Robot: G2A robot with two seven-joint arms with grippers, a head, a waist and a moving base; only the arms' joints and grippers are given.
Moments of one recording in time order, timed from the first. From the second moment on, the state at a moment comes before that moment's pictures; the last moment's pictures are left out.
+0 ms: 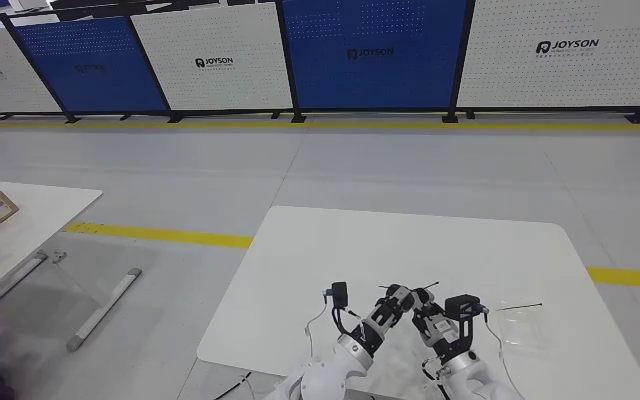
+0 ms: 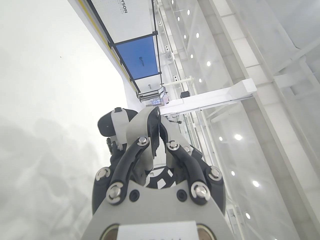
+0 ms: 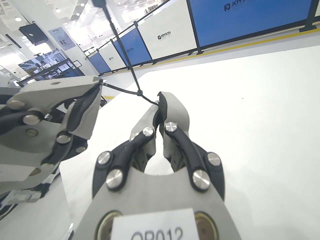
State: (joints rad) left arm 1.53 -1.38 -0.93 -1.69 -0.05 -0.13 0.10; right arm -1.55 -1.30 1.14 -1.58 -0.95 -0.22 -0.07
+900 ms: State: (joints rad) left arm 1.58 -1.37 -0.95 -1.79 -0.04 -0.18 0.08; right arm -1.53 -1.30 1.14 -1.54 -0.93 -0.23 -0.05
